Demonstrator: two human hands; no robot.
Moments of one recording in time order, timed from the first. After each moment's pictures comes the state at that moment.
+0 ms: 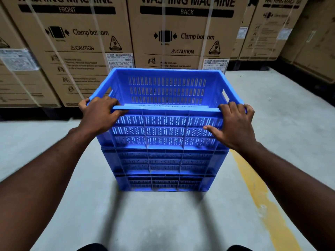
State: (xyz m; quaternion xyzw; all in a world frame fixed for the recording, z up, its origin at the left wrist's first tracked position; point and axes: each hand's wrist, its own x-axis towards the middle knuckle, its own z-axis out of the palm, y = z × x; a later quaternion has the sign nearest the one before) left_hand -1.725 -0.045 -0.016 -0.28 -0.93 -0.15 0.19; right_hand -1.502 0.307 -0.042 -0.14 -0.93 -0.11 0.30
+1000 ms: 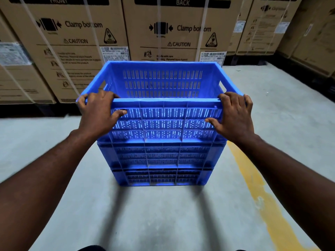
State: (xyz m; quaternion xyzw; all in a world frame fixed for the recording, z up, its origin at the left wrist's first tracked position) left_hand -1.694 -0.035 -0.028 -0.28 -0.92 -0.14 0.24; right_hand -1.499 0.311 -0.048 -0.15 -0.93 -0.09 0.31
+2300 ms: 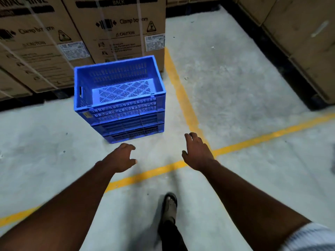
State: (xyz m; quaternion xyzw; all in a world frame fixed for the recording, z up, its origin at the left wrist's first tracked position) left_hand -1.371 -0.049 0.190 -0.35 -0.86 -0.04 -0.36; right_hand -1.169 0.170 0.195 -0.29 -0.94 0.16 -0.10
